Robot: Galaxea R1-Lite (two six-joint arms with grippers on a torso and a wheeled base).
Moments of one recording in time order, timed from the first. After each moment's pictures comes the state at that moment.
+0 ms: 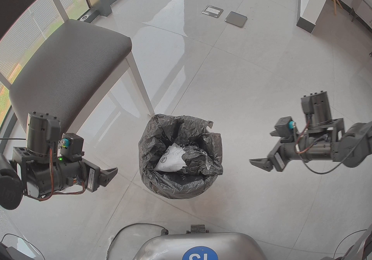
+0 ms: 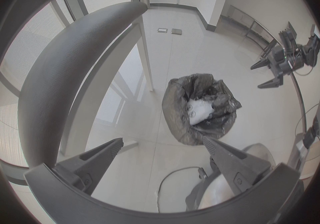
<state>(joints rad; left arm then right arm) -0.38 1.42 -0.62 -0.20 0.14 0.12 0.41 1.76 -0.88 -0.26 0.08 -0.39</state>
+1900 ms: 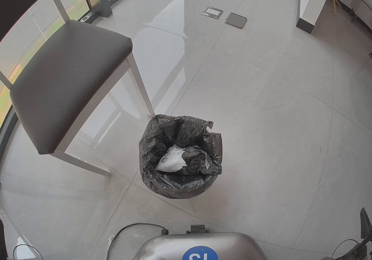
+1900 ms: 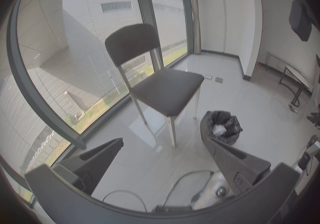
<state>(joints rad) 0.09 0.10 -0.72 0.72 0.09 0.04 0.00 0.01 -0.24 0.28 -0.13 -0.04</state>
